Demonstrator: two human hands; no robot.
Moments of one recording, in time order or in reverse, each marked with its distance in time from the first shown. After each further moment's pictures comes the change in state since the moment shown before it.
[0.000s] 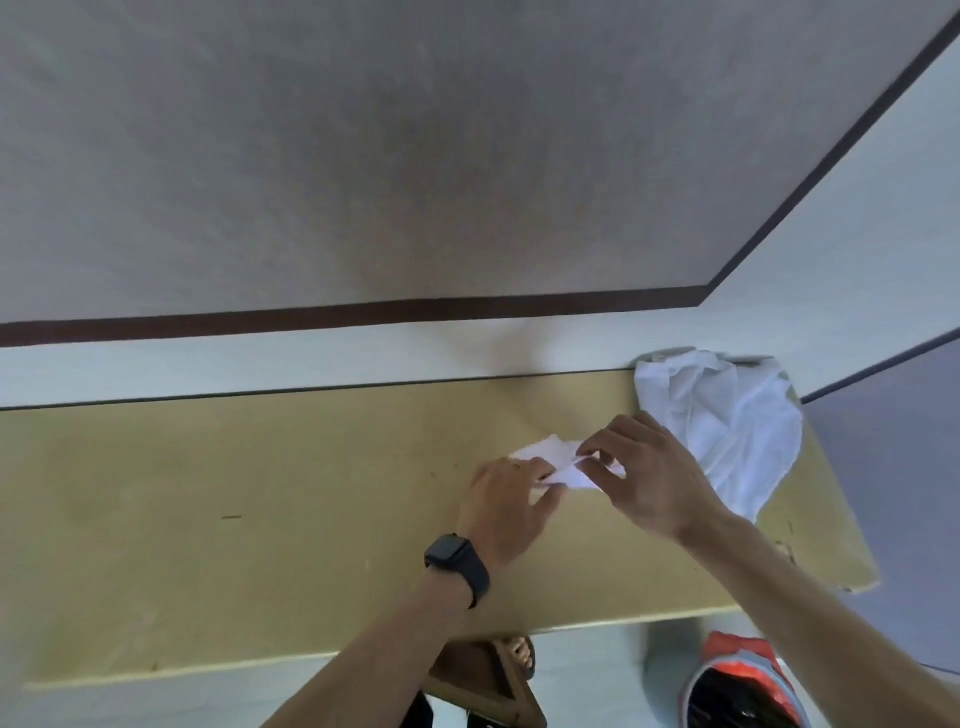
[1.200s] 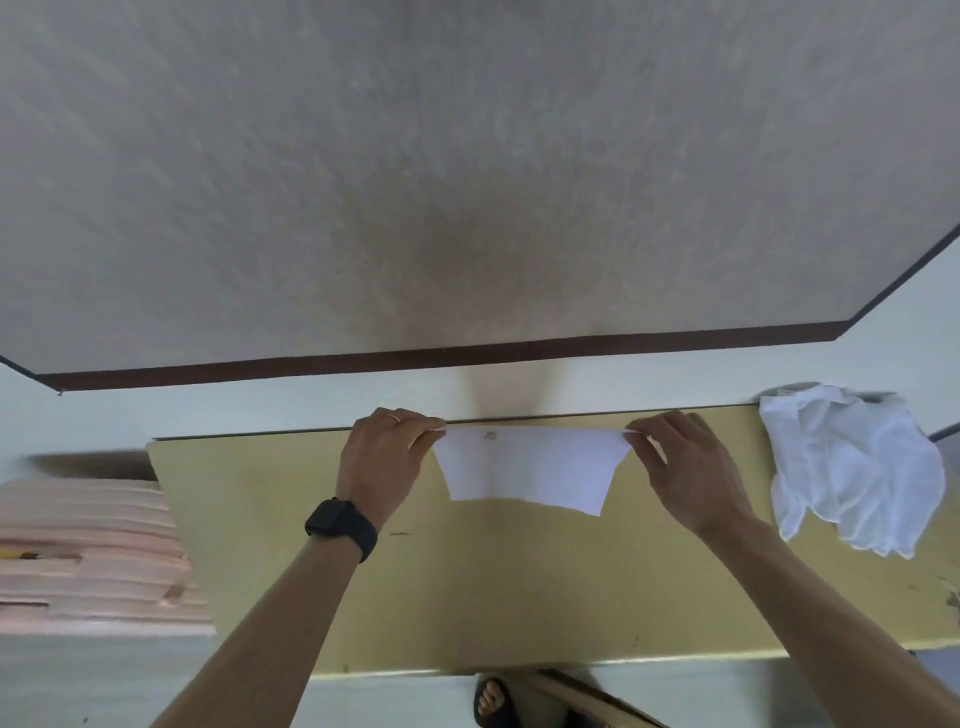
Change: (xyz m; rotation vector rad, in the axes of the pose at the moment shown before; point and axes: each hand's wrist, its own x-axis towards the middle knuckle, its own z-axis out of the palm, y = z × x) left_hand -0.084 -0.214 -0.250 0.308 0.542 0.097; right_hand 0.056 -0.162 0.057 -0.067 0.269 0.168
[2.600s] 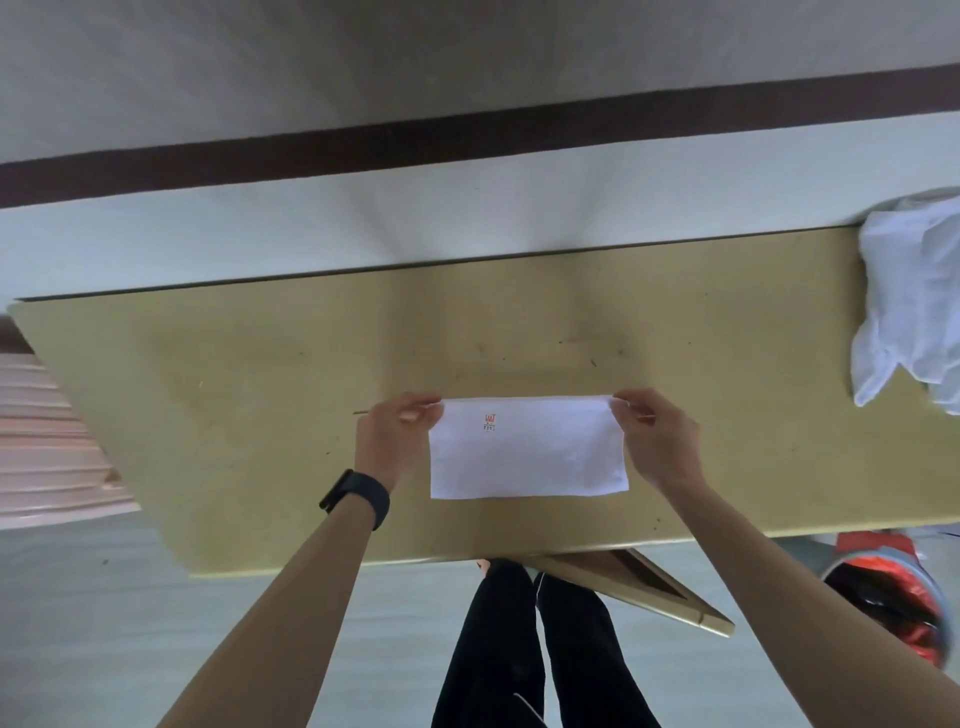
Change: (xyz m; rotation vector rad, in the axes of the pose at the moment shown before) left_hand -0.101 -0.050 0.170 -0.544 -0.446 -0.852; right_hand -0.094 0.036 0.168 0.472 -0.366 0.869
